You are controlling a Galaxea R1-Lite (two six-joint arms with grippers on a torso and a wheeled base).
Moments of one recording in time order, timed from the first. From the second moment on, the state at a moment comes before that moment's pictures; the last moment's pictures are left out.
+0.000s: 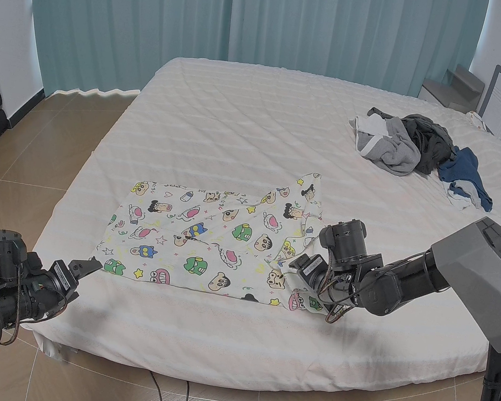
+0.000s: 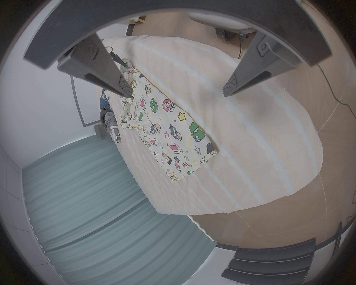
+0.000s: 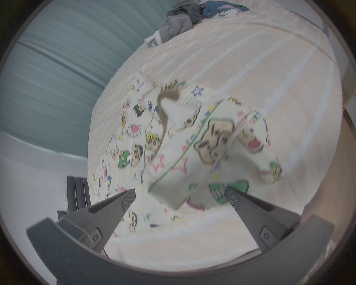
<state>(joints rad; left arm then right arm) 0.04 1.93 -0.13 -1.31 -0.30 -0.86 0.51 2.30 -1.30 -0.25 -0.17 1.10</state>
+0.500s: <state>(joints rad) 0.04 1.94 -0.13 -1.33 -0.30 -0.86 0.48 2.34 -1.32 -0.32 -0.17 1.14</state>
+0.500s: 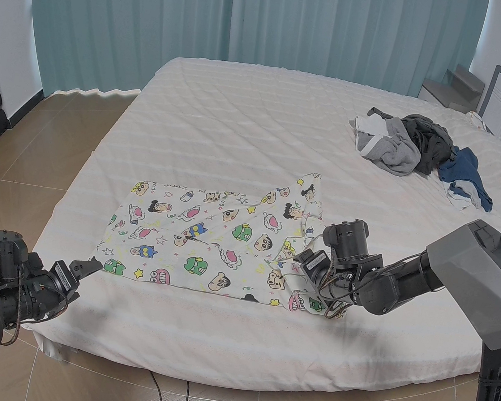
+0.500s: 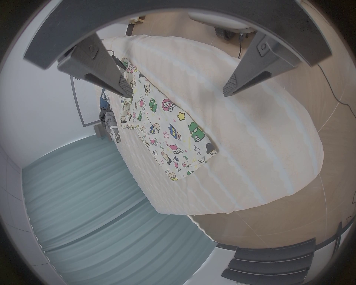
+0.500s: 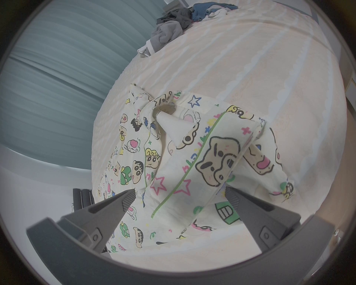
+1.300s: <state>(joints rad) 0.04 1.95 -0.13 -1.33 -0.30 -0.86 0.48 2.38 -1.35 -0.33 -0.19 1.14</state>
